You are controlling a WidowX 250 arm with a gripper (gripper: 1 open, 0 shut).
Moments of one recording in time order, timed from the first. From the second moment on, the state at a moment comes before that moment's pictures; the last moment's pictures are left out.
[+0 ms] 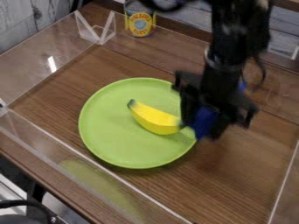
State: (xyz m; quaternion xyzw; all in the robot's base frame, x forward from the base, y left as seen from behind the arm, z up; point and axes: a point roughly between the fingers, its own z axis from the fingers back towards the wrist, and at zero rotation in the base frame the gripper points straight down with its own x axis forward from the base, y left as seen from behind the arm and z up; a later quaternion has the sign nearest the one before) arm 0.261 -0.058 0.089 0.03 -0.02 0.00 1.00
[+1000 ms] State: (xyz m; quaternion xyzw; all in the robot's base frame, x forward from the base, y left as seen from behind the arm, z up) arm 0.286 0.068 0.131 0.06 -0.04 0.11 0.99
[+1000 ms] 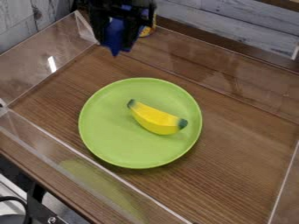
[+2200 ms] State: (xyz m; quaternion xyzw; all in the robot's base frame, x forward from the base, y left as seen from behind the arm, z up) arm 0.284 0.031 0.074 0.07 -0.01 0.06 1.00
